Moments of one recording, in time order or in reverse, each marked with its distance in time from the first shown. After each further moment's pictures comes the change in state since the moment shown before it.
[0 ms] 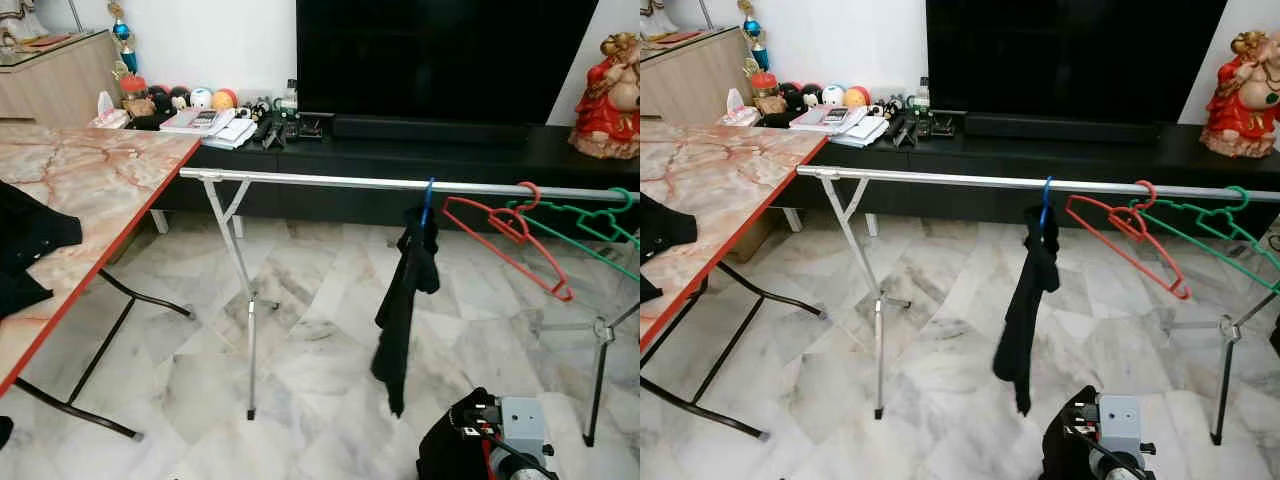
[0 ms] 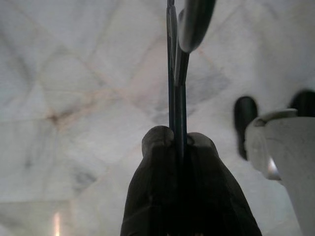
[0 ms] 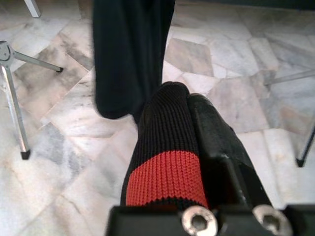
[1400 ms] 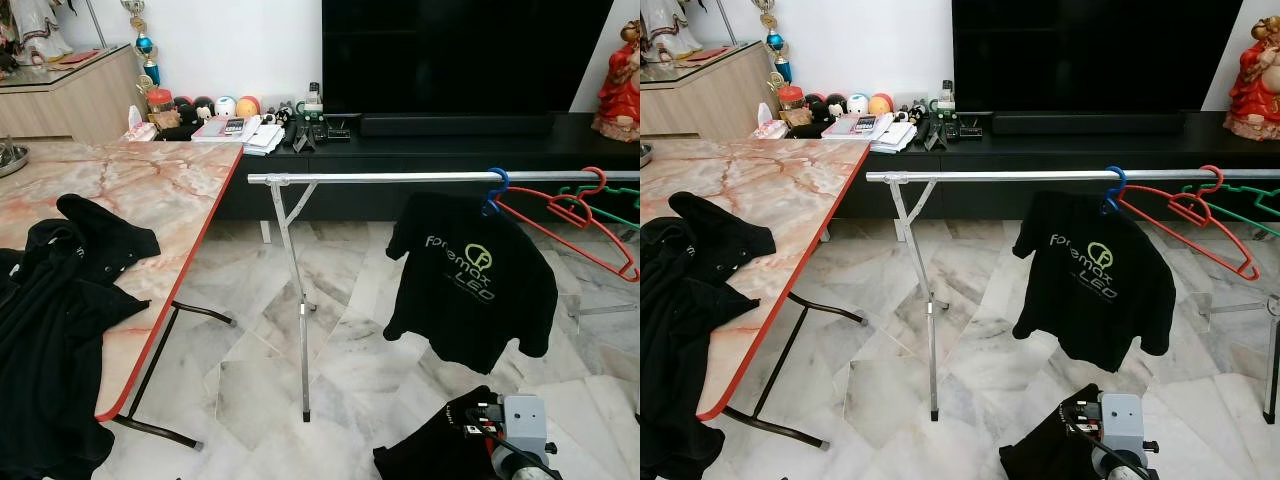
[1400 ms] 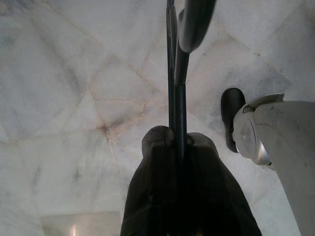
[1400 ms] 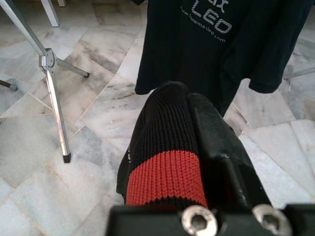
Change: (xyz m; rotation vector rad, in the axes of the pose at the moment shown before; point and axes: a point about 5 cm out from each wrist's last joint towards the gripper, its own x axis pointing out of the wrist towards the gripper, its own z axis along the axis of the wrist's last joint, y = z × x) left arm 0.000 0.000 0.000 0.002 0.001 -0.007; right arm 0.000 -0.001 -0.001 -0.004 0.000 -0.006
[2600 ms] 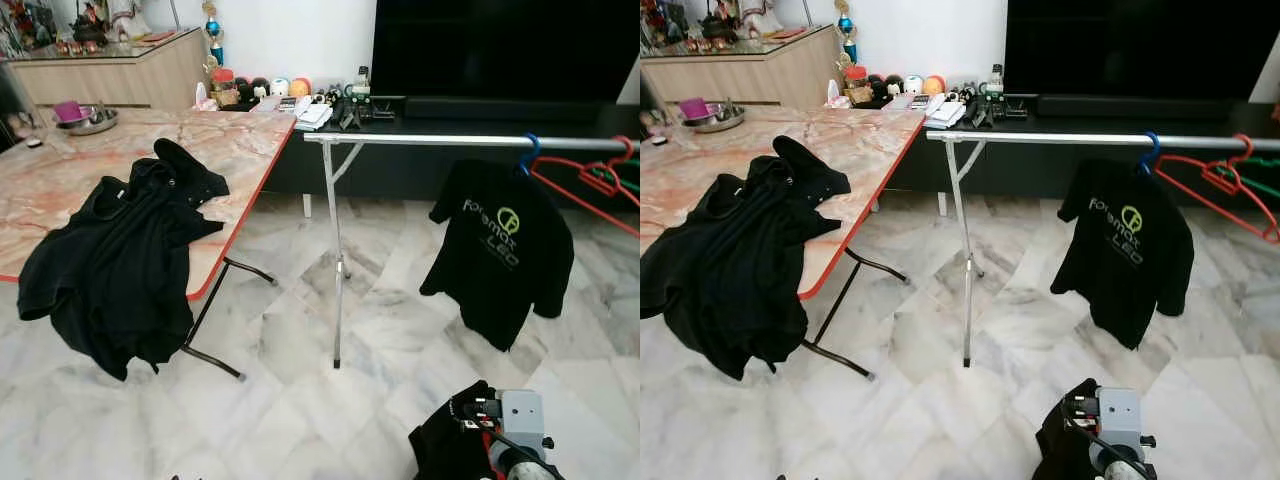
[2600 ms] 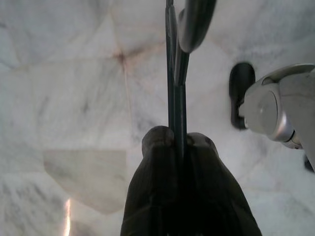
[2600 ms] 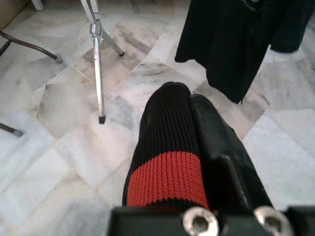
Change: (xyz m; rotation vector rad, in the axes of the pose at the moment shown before) left arm 0.000 0.002 0.002 0.002 -0.009 -0.001; right arm 0.003 0.000 0.004 0.000 -0.016 -0.005
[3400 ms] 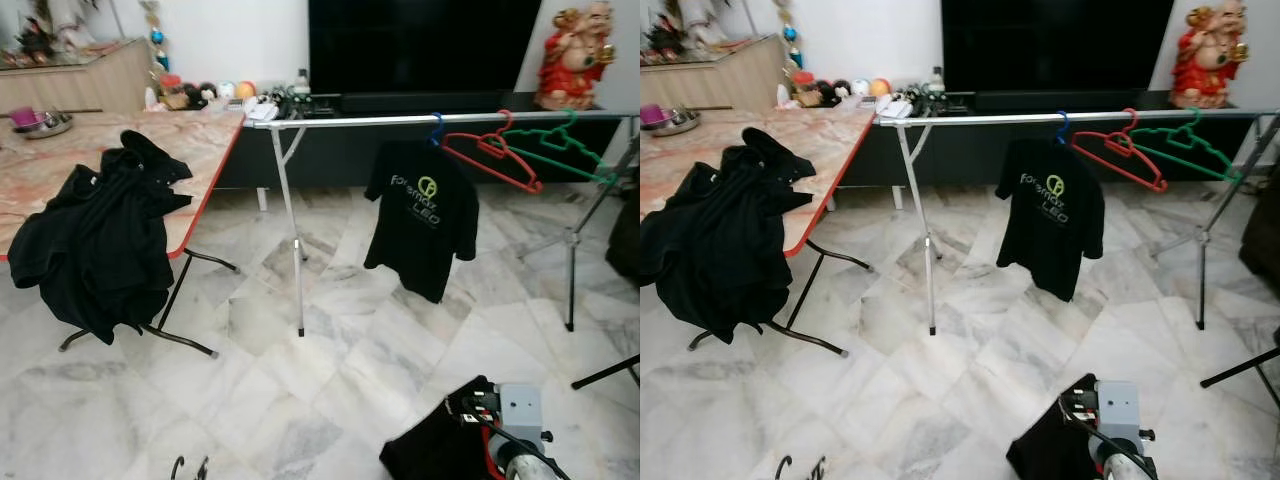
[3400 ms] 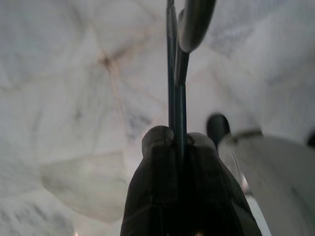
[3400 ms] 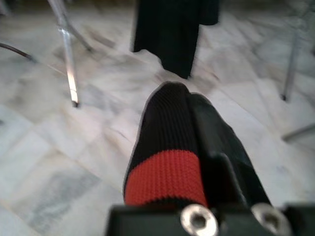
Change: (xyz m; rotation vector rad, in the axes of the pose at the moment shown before) left arm 0.003 0.001 0.036 0.009 -0.118 0.004; right arm 0.012 0.003 0.015 -0.009 -0.032 0.008
